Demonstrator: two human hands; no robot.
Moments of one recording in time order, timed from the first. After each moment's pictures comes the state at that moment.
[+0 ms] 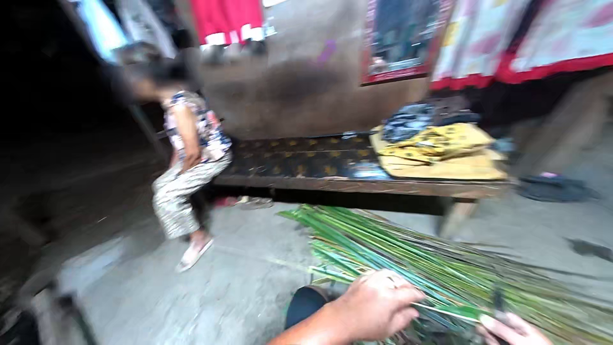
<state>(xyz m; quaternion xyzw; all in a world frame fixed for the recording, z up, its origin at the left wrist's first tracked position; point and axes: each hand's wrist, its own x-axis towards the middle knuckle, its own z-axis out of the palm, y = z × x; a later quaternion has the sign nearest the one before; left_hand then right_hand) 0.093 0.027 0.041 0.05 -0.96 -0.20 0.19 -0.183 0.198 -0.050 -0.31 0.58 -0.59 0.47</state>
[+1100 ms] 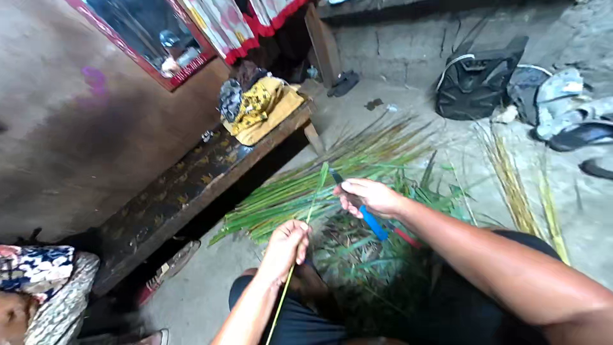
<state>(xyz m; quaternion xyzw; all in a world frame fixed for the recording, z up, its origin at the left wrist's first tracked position) 0.056 0.093 0.038 0.21 -0.68 -0.70 0.03 -0.164 0.270 -0.022 -0.33 0.48 -0.65 0.48</state>
